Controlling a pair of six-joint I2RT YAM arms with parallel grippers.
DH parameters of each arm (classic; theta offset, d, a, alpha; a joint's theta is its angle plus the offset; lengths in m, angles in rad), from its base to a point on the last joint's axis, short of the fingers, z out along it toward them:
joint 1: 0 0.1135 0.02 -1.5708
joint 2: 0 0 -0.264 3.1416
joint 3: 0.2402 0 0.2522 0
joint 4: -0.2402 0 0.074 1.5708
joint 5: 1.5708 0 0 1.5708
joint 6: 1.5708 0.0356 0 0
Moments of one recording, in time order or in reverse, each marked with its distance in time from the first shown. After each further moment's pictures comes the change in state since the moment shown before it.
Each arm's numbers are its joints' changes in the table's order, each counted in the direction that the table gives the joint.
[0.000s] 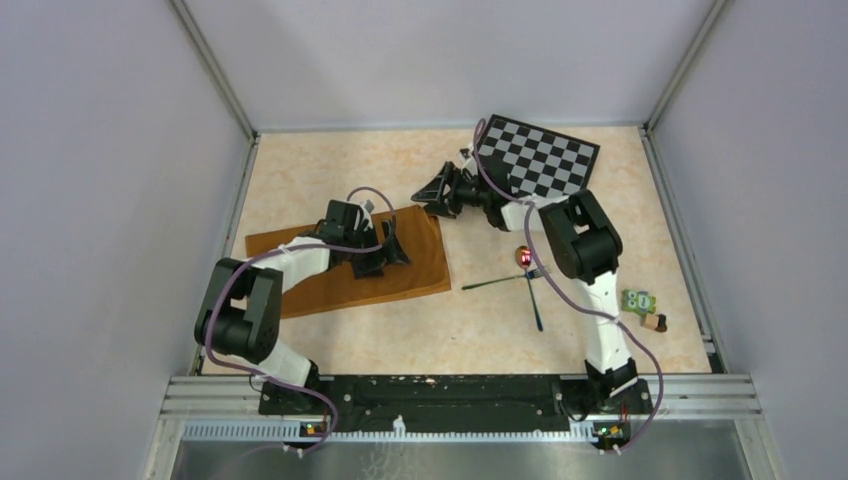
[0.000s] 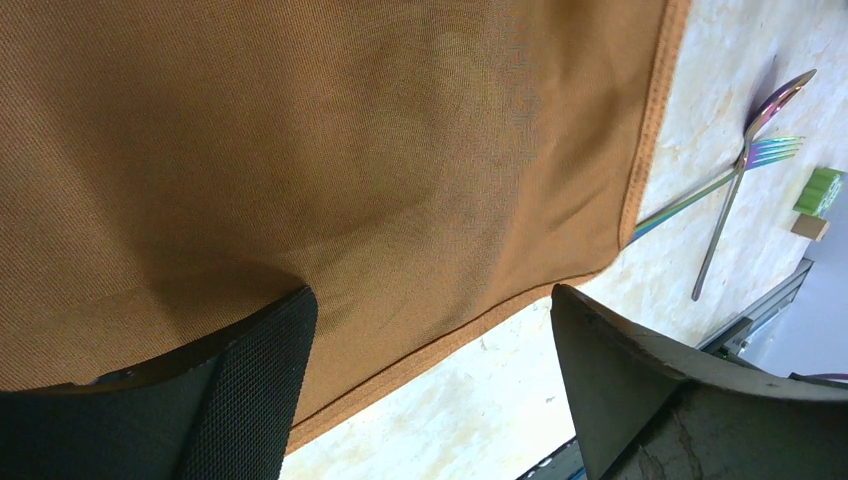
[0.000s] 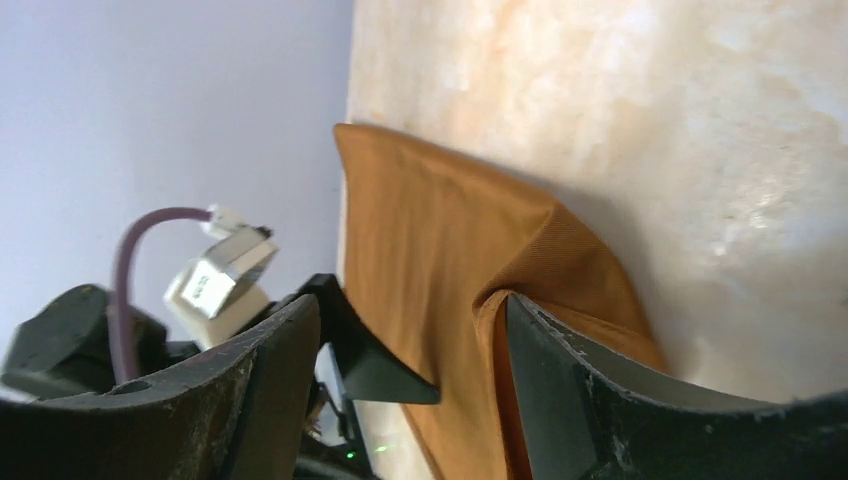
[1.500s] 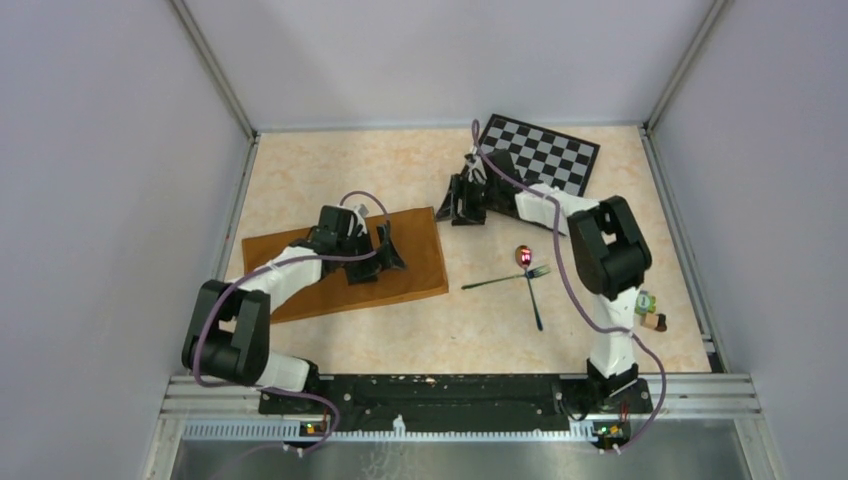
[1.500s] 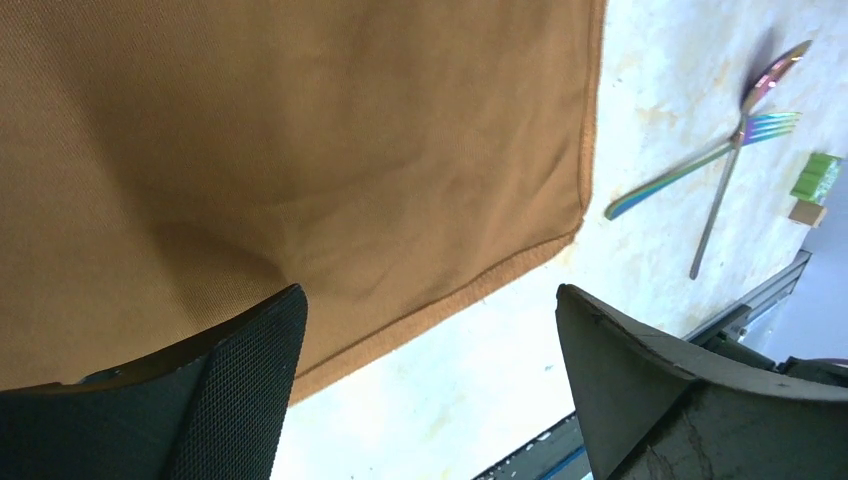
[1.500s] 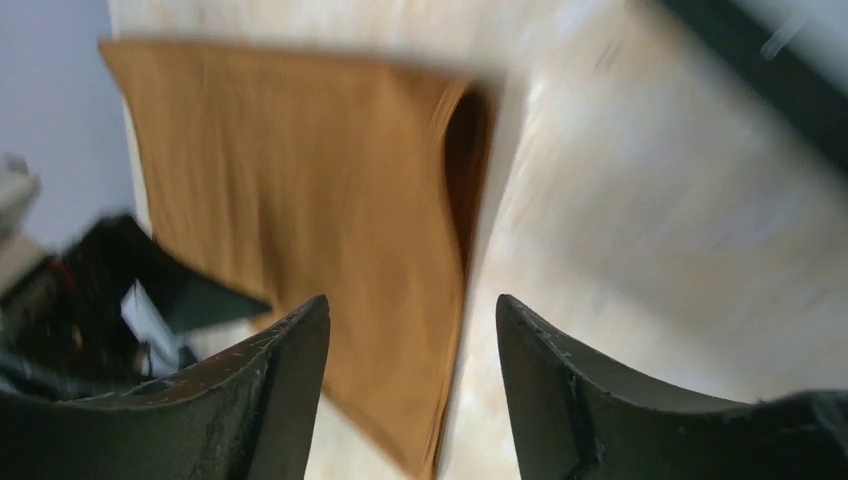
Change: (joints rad) left arm 0.000 -0.103 -0.060 -0.028 -0.007 -0.010; right arm -0.019 -0.163 0.050 -0.616 0.200 -0.456
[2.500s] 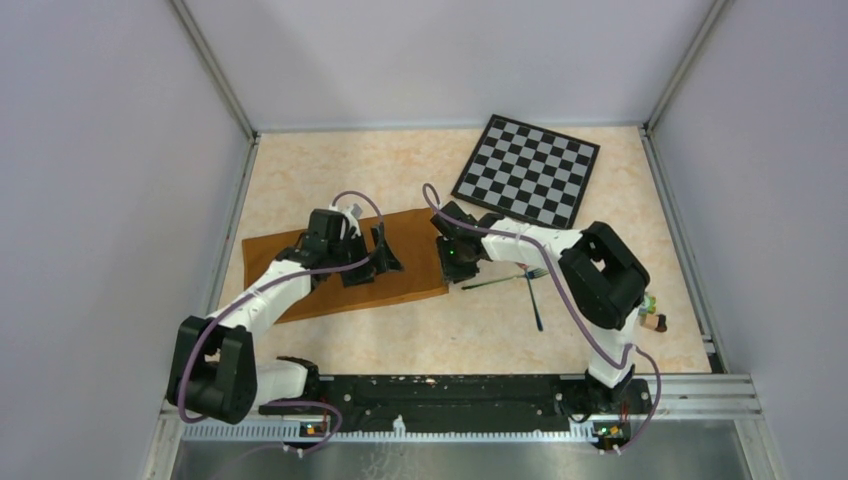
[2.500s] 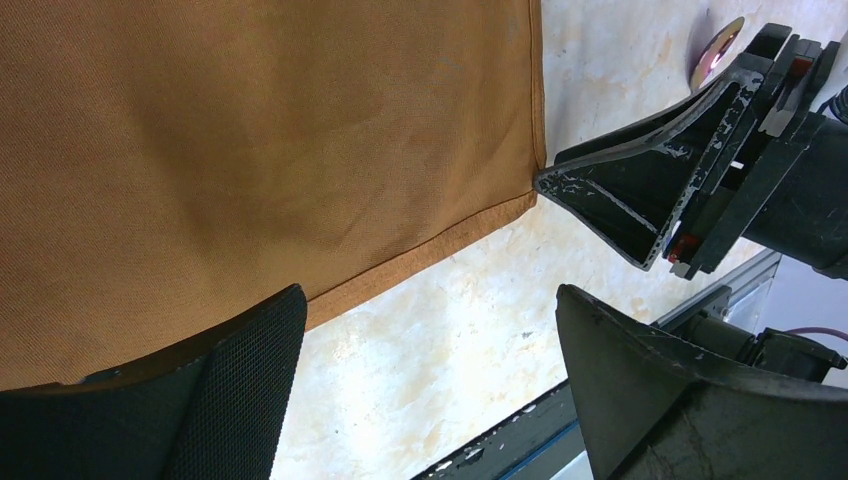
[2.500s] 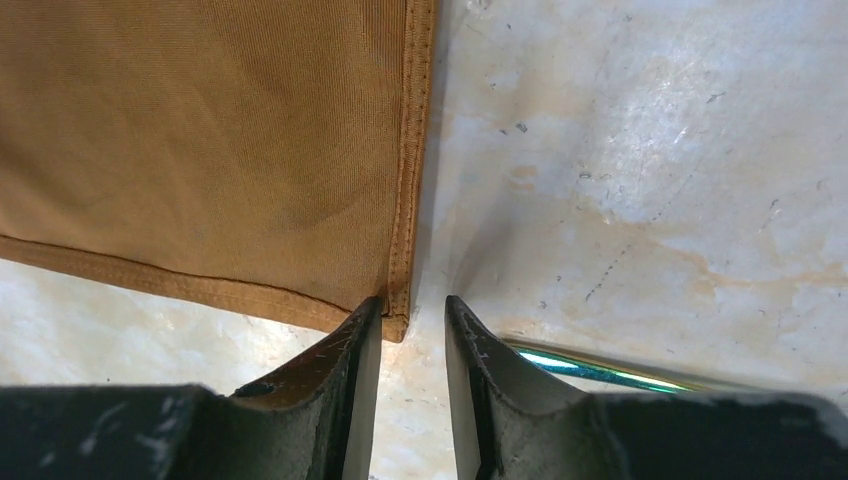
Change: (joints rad) left arm 0.000 -0.211 -0.032 -0.102 0.006 0.000; right arm 0.356 -0.215 -0.198 -0.435 0.488 -0.007
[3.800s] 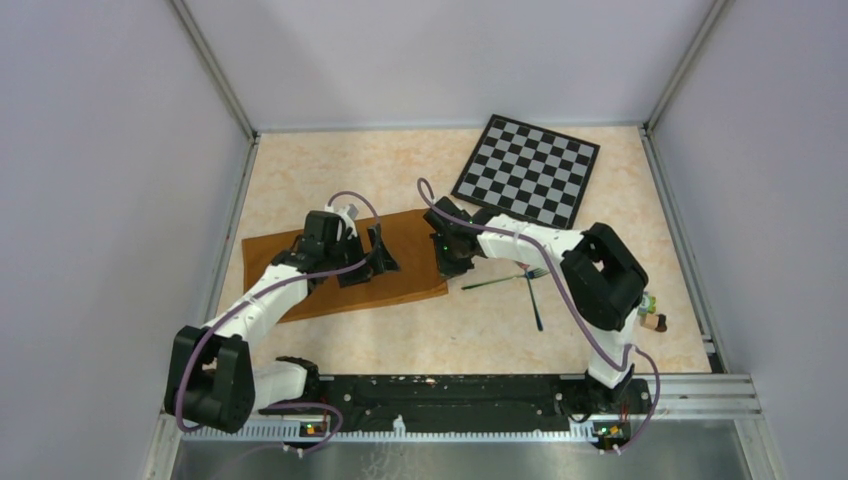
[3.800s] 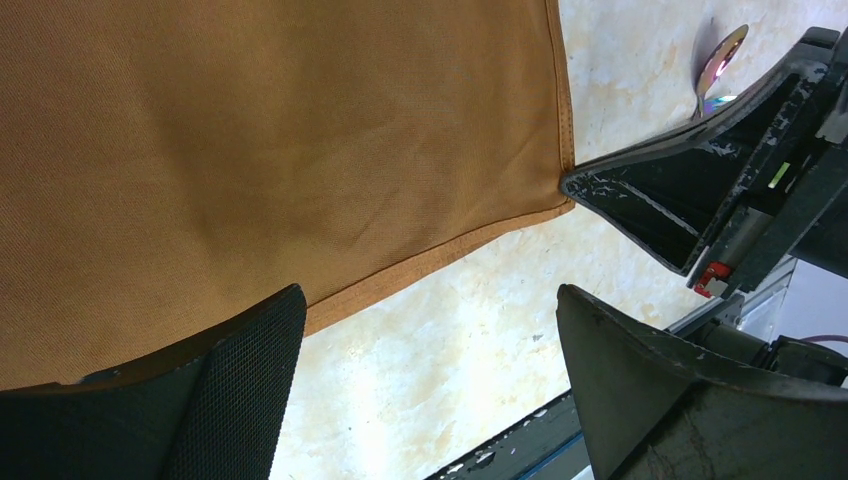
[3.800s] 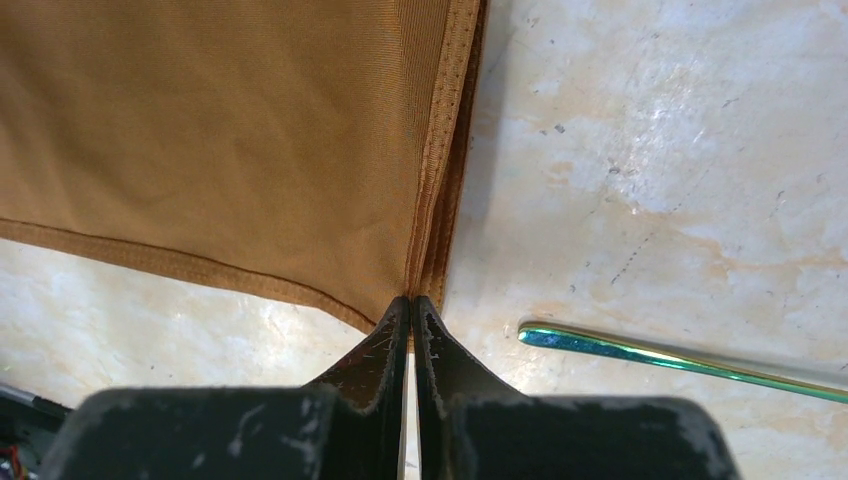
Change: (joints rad) left arm 0.015 -0.043 -0.017 -0.010 -0.022 0.017; right arm 0.035 0.005 0.085 -0.071 0.043 0.018
